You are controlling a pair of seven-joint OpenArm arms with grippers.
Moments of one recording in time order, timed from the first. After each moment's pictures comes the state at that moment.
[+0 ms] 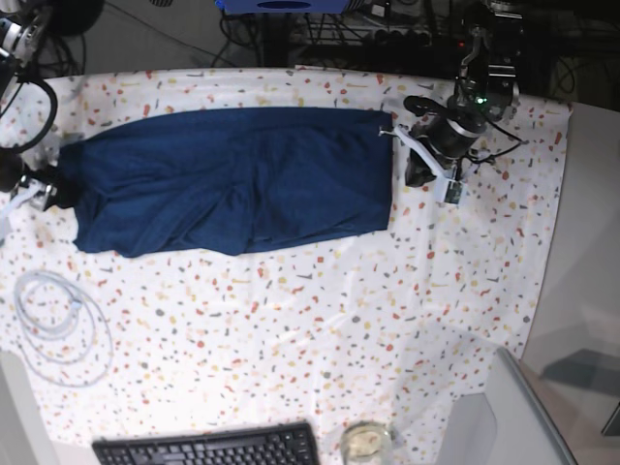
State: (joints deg) left arm 15.3 -11.6 -1.0 78.4 -10.2 -17.7 18.7; right arm 6.1 20.9 35.2 47.4 30.6 40.1 -56.1
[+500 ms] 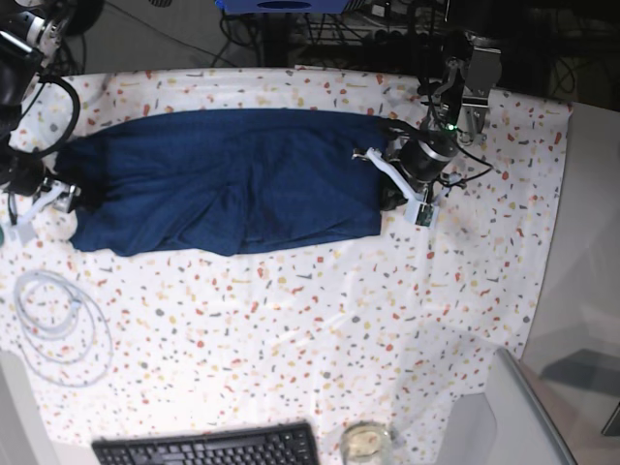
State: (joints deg) left arm 6.5 -9.7 4.6 67.1 -10.0 -17.0 11.5; right arm 6.0 16.6 34.8 52.1 30.2 40.1 -59.5
